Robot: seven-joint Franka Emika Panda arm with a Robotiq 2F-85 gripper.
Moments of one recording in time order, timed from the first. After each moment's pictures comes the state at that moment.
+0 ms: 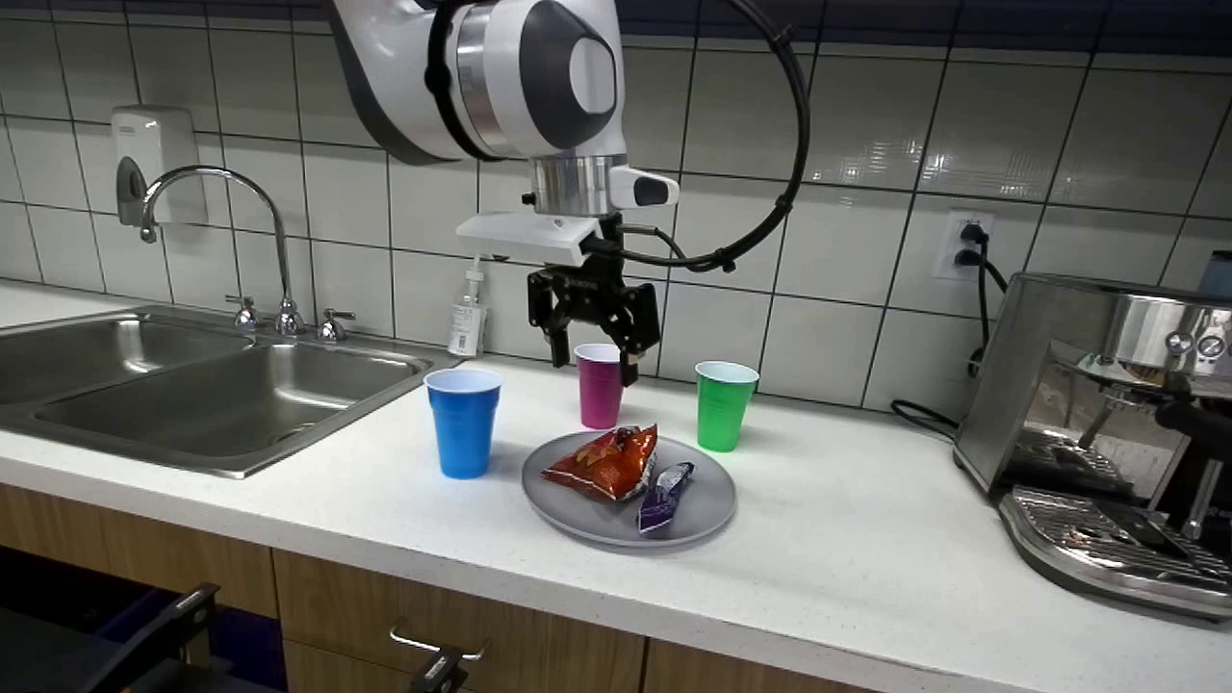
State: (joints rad) arm -0.19 -0.01 -0.10 -2.56 -0.17 2.73 0.21
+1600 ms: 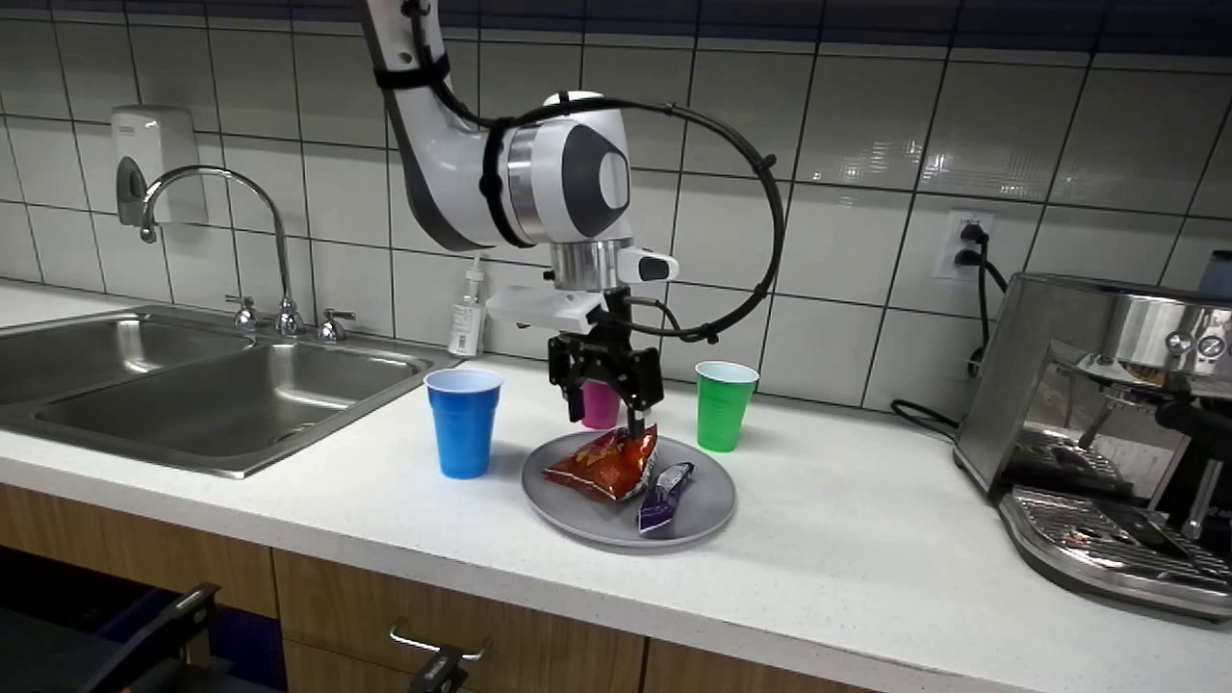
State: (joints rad) arm -0.06 0.29 -0.21 -2.37 -0.20 2.73 0.34
